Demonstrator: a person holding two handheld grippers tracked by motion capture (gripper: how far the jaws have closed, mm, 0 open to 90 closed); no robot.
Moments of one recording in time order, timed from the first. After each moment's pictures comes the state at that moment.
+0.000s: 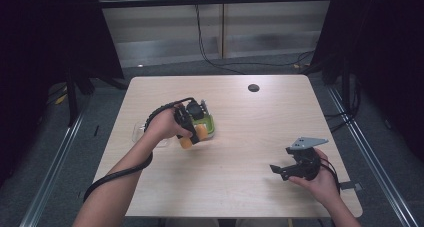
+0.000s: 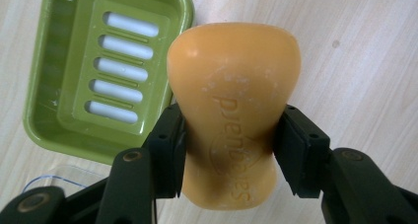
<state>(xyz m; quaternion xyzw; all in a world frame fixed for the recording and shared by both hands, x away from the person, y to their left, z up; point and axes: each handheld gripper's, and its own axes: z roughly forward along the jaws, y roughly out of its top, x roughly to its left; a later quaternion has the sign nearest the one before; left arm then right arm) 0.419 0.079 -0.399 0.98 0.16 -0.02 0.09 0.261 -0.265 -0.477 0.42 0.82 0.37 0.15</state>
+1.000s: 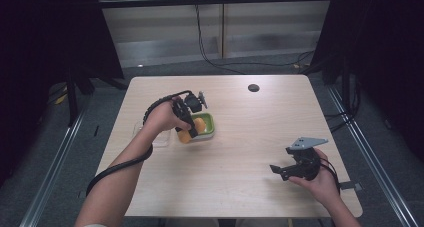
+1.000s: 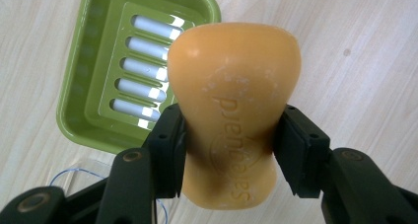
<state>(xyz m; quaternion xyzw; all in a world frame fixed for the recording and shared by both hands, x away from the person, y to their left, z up) 0.438 0.083 -0.390 0.98 0.18 -0.02 0.09 0.261 -0.264 -0.477 0.42 0.82 0.37 0.15</state>
